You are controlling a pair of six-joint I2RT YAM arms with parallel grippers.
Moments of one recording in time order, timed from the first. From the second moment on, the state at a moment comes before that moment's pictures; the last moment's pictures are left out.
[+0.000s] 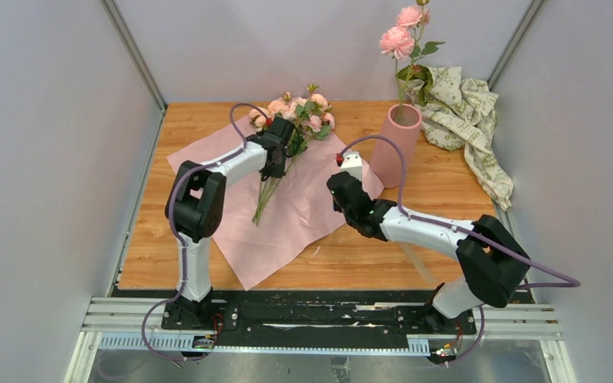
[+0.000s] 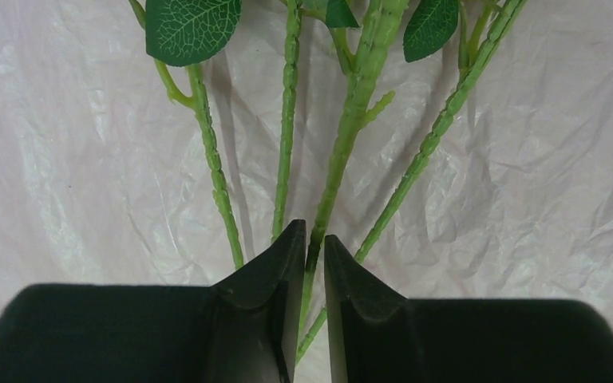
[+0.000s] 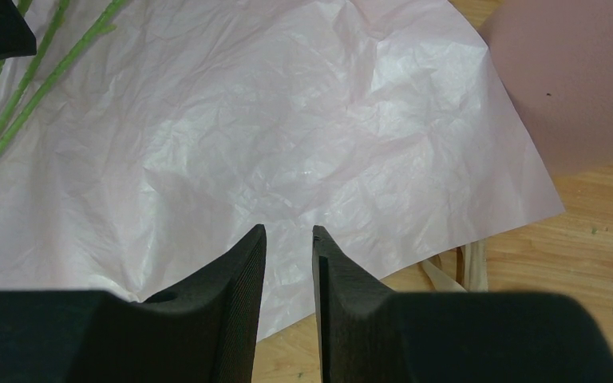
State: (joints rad) left arm -0.45 2.02 1.51 -0.55 -0.29 -0.28; right arm 0.85 1.49 0.86 0.00 0.57 0.38
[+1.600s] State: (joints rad) left arm -0.64 1.21 1.15 -0.35 -0.38 -0.26; right arm 0.74 1.65 1.27 0.24 0.20 0.47
